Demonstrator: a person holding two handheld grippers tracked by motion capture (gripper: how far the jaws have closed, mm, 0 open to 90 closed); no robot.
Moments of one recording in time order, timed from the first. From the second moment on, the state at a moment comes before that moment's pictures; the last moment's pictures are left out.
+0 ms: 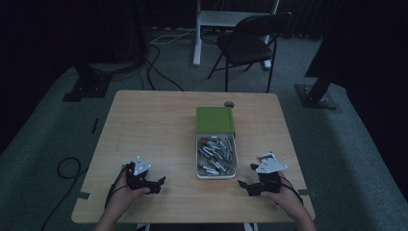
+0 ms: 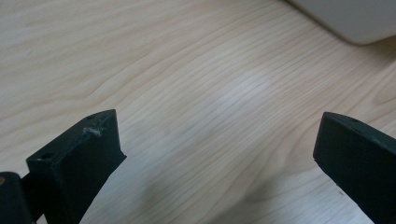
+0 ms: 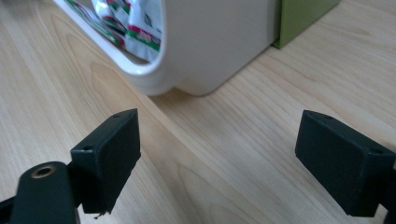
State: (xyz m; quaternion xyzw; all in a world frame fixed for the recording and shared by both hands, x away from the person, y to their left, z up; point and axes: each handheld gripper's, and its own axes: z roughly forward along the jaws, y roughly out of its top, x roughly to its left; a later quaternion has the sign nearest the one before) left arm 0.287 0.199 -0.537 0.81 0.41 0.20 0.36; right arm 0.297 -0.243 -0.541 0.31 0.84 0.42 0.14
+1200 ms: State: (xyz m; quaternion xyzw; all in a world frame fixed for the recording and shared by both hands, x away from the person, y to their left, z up) left arm 0.299 0.117 -0.512 0.83 0.32 0.17 0.43; right arm 0.314 -0.232 -0.513 0.32 0.80 0.48 0.15
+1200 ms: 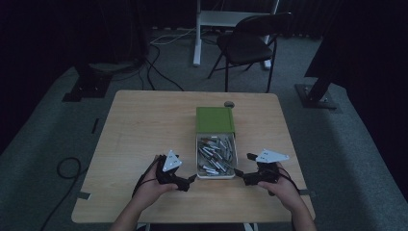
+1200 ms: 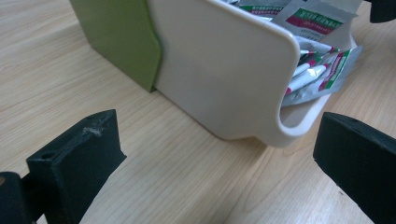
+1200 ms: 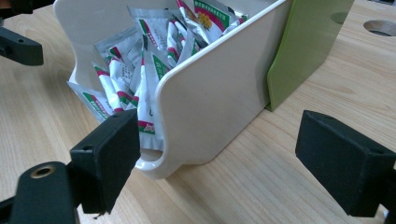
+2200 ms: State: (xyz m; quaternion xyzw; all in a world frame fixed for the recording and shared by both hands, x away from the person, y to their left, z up) left arm 0.325 0.102 -0.508 0.82 0.32 0.19 0.44; right arm 0.324 -0.232 -0.516 0.34 0.79 0.48 0.15
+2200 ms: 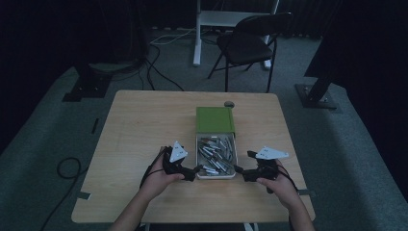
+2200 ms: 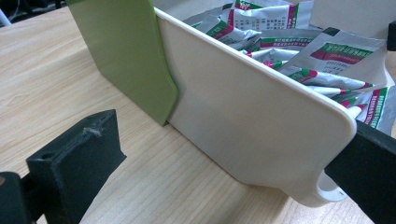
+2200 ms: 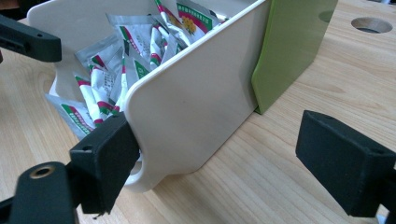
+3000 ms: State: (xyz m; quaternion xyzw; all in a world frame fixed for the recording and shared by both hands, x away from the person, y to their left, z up) left arm 0.336 0.102 -0.506 0.82 0.33 0.20 0.43; right arm 0.333 -0.228 -0.513 0.35 0.80 0.47 0.16
